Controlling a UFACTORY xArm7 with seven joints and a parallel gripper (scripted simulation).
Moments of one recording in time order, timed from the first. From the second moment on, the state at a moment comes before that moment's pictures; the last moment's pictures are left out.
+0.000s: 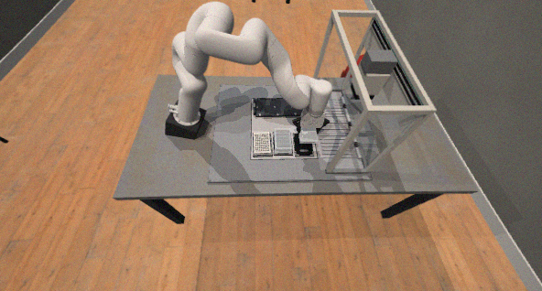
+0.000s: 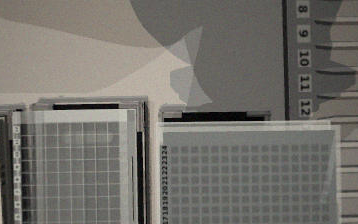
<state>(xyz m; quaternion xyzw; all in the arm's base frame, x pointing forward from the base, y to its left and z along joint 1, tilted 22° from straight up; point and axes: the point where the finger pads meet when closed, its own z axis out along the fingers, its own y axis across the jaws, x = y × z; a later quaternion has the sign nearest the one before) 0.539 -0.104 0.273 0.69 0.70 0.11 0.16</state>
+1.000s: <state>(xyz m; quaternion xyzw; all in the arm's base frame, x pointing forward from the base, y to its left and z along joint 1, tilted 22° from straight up) 0.543 -0.010 0.267 0.68 0.71 0.10 0.16</state>
